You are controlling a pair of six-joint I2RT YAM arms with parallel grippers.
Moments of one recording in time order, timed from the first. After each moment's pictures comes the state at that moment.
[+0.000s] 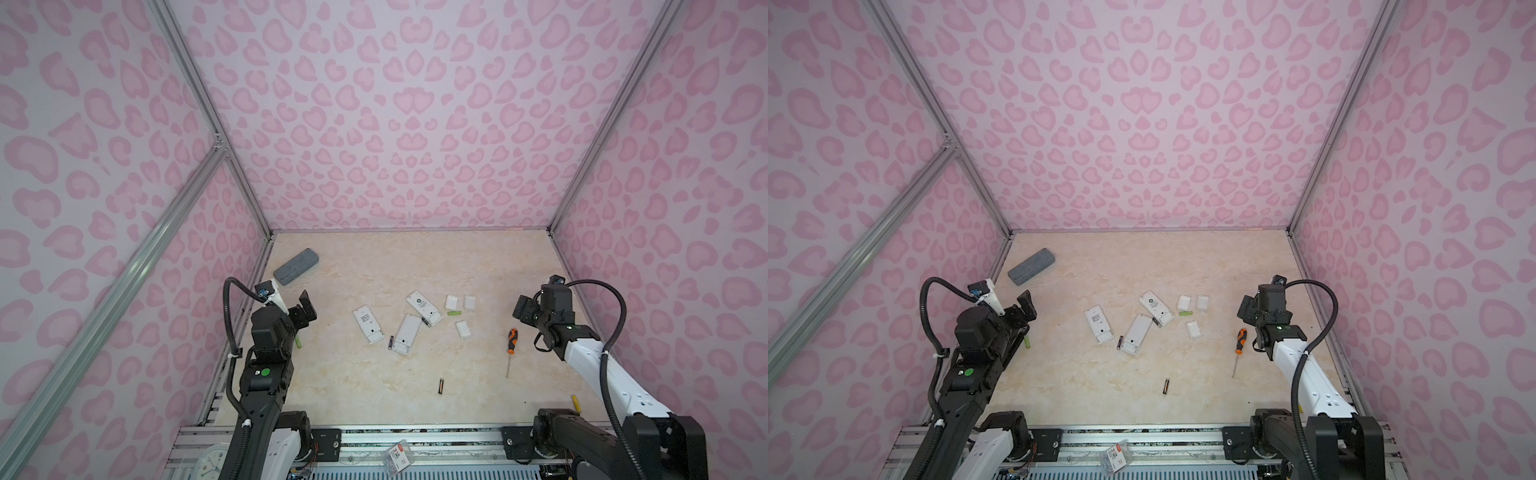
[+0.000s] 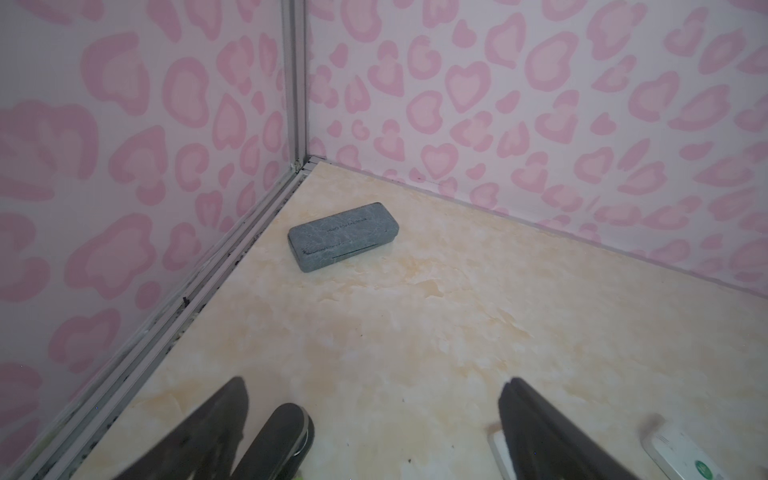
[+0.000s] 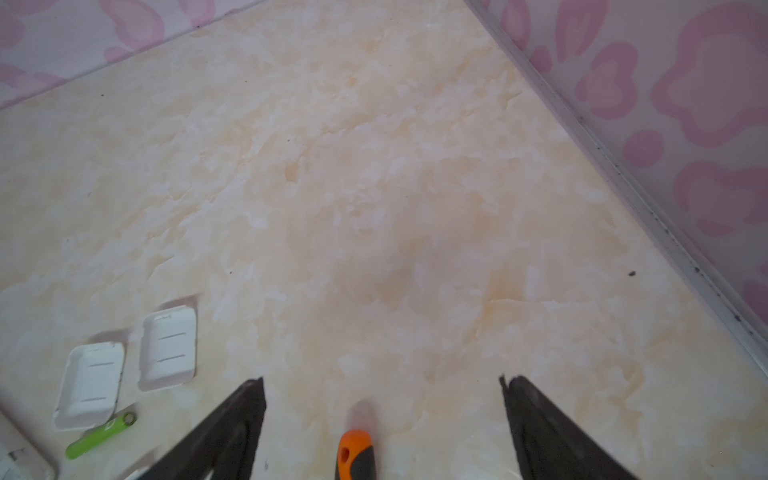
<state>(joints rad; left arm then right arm) 0.04 0.68 0.45 -0.08 -0.16 -0.24 -0.03 1.12 0.61 -0.26 0.21 0.35</state>
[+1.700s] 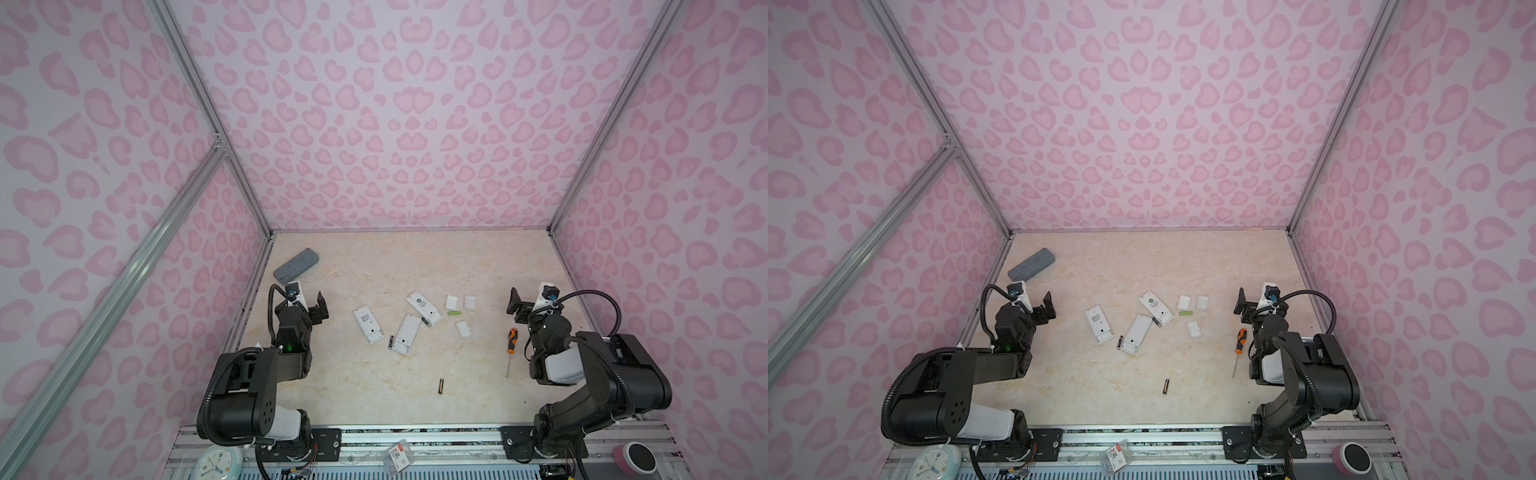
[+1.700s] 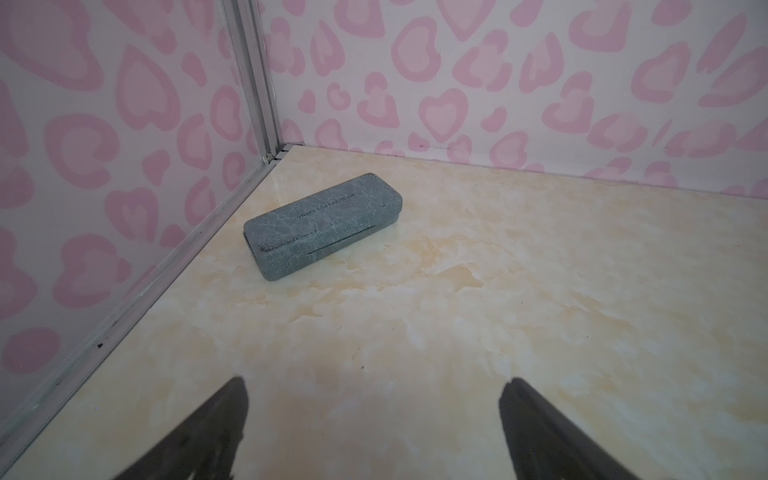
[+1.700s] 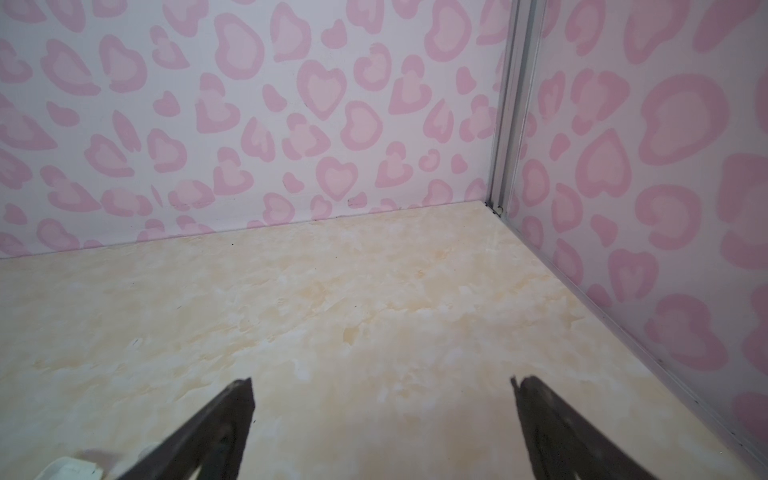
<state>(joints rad) 0.01 1.46 0.29 0.90 -0.12 -0.08 -0.08 1.57 0.20 1.29 0.03 0.09</state>
